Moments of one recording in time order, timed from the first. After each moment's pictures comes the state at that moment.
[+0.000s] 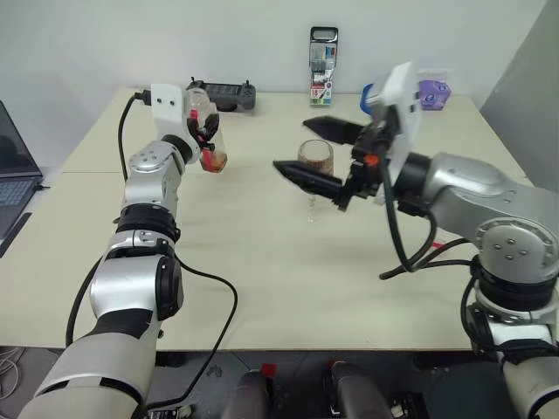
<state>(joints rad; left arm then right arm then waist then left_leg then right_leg) -1.09 0.46 0.21 0.97 -0.12 0.06 -0.38 -0.89 -0.42 0.08 -0.47 0.89 1.06 0.29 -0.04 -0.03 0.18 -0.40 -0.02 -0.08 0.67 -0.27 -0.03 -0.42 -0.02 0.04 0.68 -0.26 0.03</state>
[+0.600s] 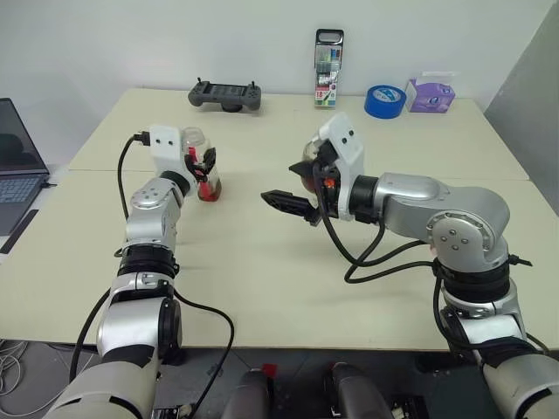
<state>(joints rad) -0.87 0.42 0.23 0.72 -0.16 0.13 -0.33 -0.87 -0.35 0.14 -0.38 0.80 1.19 0.26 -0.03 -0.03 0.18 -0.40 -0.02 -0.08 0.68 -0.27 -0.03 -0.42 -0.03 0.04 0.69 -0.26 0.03</state>
